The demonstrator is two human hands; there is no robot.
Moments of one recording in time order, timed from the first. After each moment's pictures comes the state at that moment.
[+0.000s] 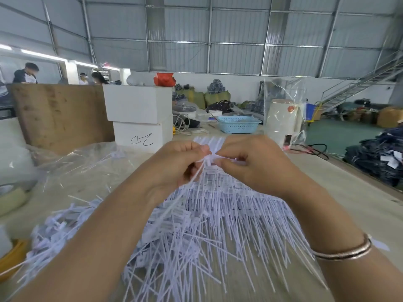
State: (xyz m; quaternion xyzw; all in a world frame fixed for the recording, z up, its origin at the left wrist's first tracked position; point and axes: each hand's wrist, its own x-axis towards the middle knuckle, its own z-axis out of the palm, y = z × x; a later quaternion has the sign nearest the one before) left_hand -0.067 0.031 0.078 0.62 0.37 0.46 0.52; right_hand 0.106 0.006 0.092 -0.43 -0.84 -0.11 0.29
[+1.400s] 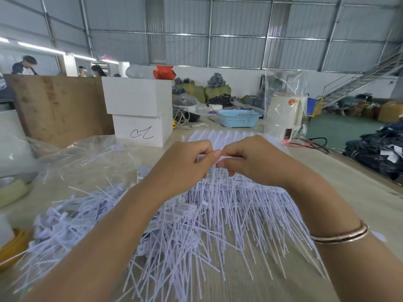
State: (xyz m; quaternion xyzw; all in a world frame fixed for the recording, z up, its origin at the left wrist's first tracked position) left_hand -0.063 0.036 0.054 0.82 0.38 0.40 0.13; right_hand 0.110 0.013 0.083 -0.47 -0.84 0.08 0.27
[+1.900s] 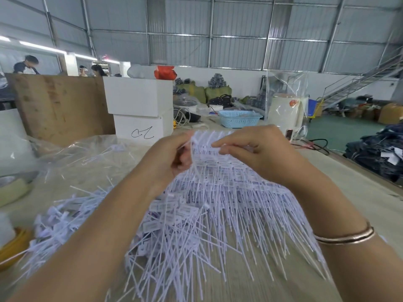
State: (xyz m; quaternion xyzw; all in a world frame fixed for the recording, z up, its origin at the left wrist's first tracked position) left_hand -0.077 0.050 0.063 0.58 0.32 0.51 0.55; right_hand 0.110 0.007 0.090 -0.39 -0.84 -0.07 0.37
